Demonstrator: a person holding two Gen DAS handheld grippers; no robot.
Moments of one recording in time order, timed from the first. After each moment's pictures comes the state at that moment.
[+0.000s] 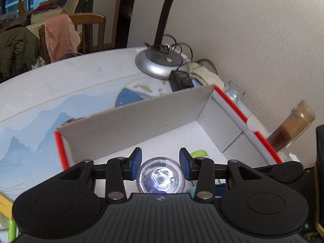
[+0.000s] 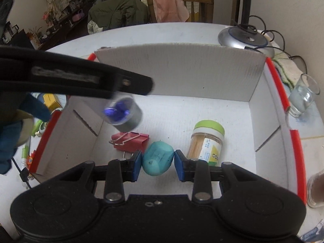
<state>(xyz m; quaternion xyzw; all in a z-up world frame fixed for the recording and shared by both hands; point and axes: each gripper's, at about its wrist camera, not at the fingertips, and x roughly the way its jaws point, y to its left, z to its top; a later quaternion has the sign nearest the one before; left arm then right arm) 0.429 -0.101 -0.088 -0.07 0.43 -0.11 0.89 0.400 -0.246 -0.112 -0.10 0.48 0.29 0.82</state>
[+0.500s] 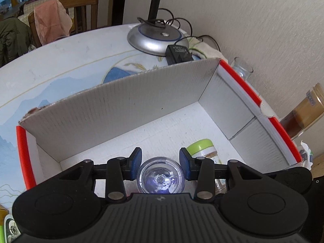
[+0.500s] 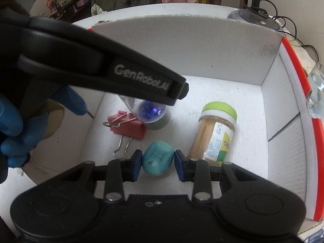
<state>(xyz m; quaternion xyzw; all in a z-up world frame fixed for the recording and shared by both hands) 0.457 -0.123 -0.122 -0.05 0.48 -0.12 0.87 0.407 -0.244 -0.136 -0.11 0.52 0.30 0.79</state>
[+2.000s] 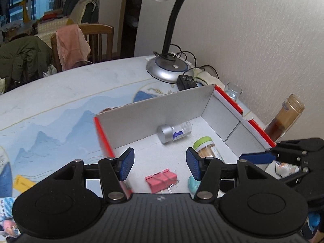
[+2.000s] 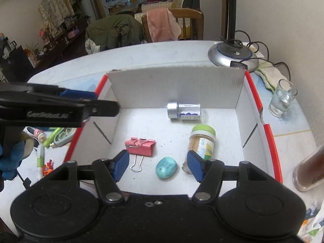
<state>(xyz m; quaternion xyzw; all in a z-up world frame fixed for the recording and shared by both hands) 0.359 -0.062 -0.054 -0.06 0.40 -0.10 0.91 0.366 -0.266 -0.068 -0.06 0.45 0.27 0.85</state>
